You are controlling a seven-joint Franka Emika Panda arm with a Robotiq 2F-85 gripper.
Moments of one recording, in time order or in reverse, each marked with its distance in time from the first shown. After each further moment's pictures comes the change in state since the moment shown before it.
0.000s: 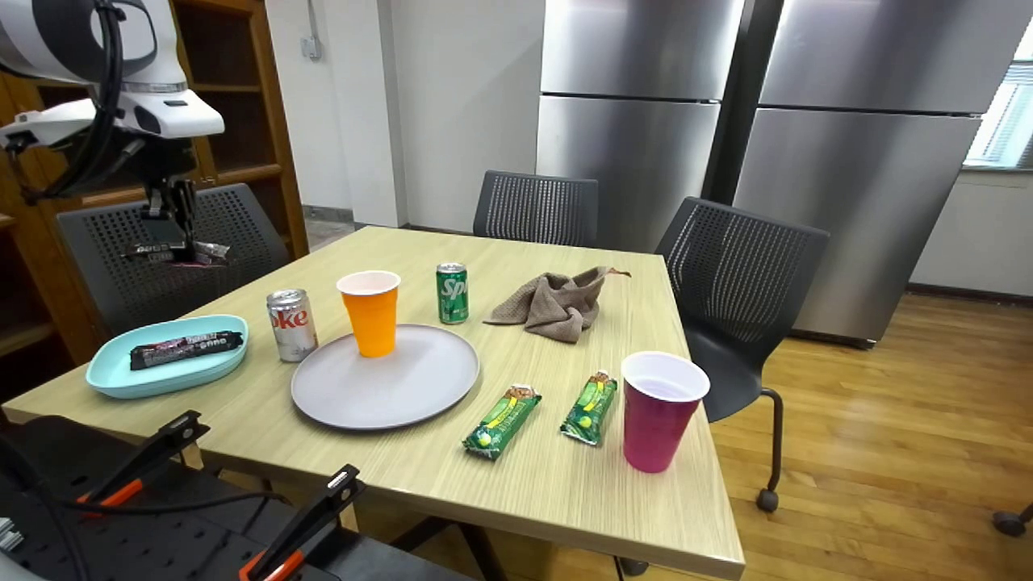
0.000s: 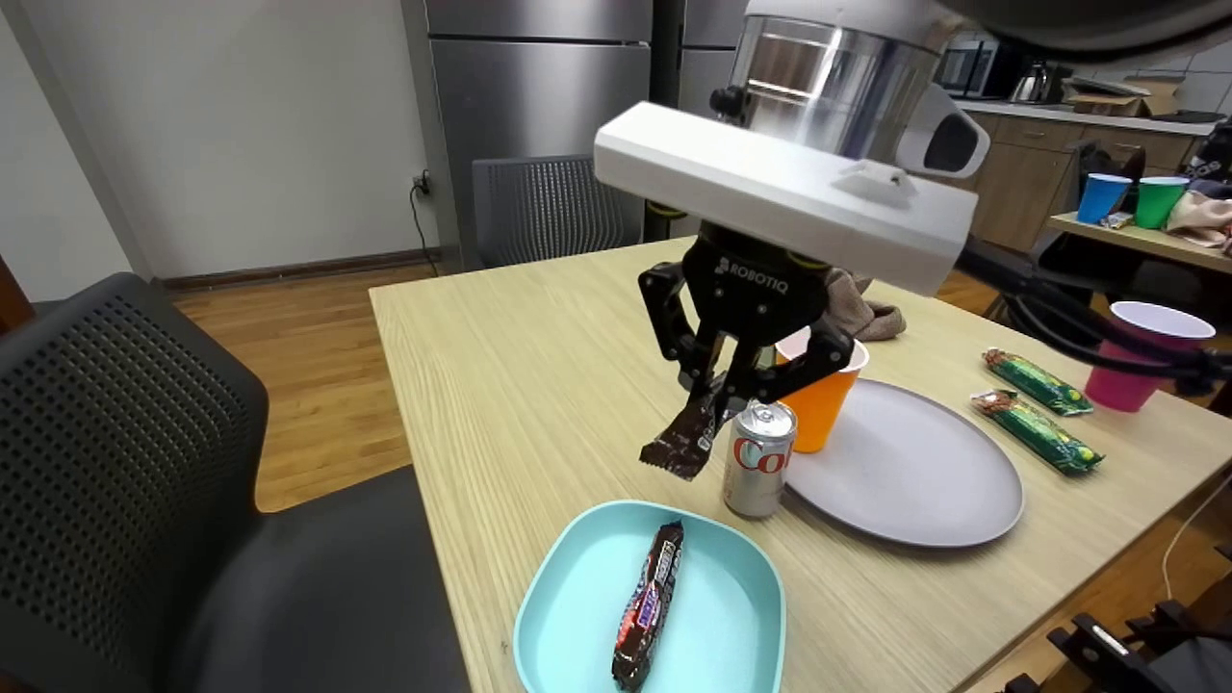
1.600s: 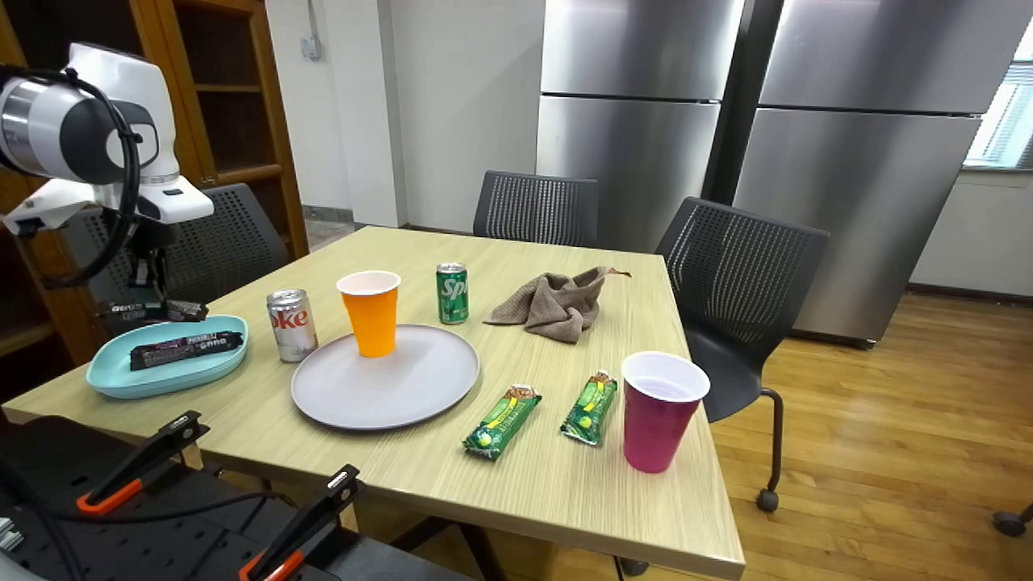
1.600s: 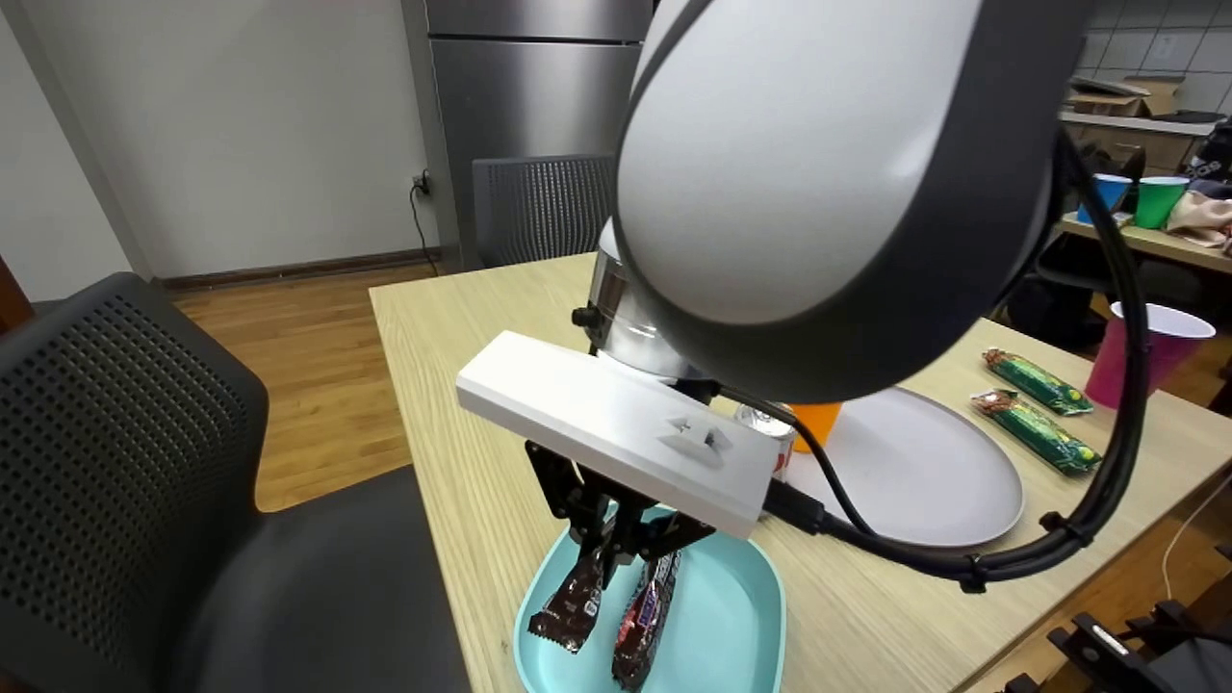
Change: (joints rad) arm 0.067 0.392 0.039 0.176 0.042 0.172 -0.099
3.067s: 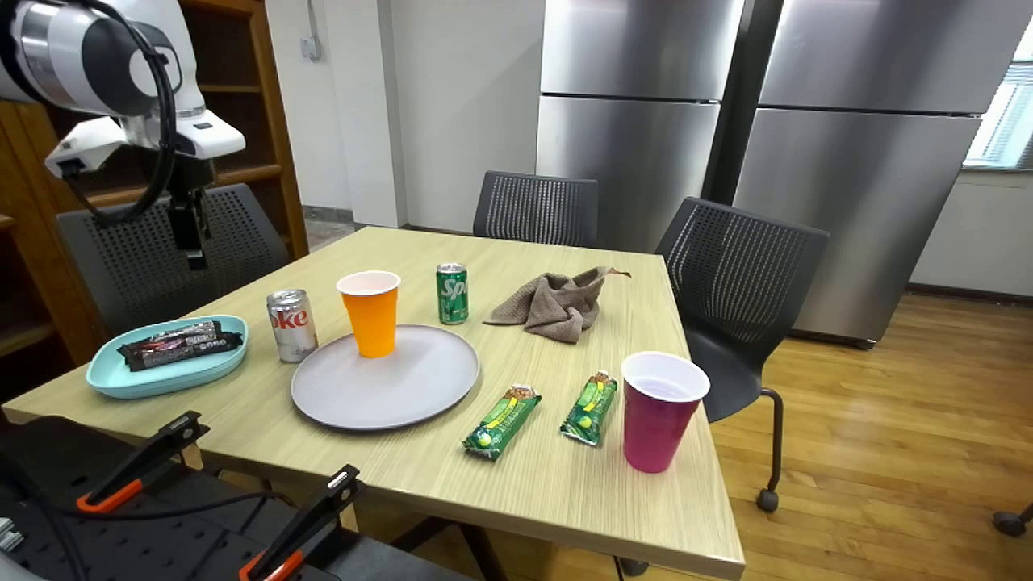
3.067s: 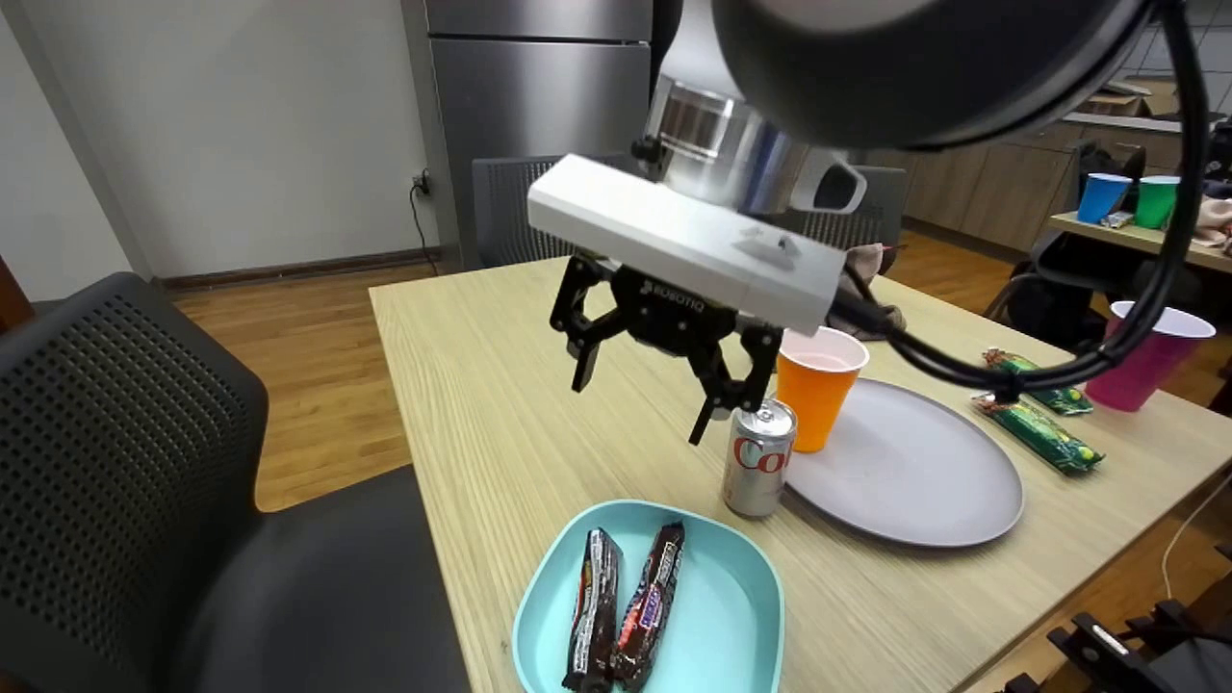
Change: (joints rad) arm 0.028 -0.225 -0.136 -0.049 -0.066 -0.082 -0.029
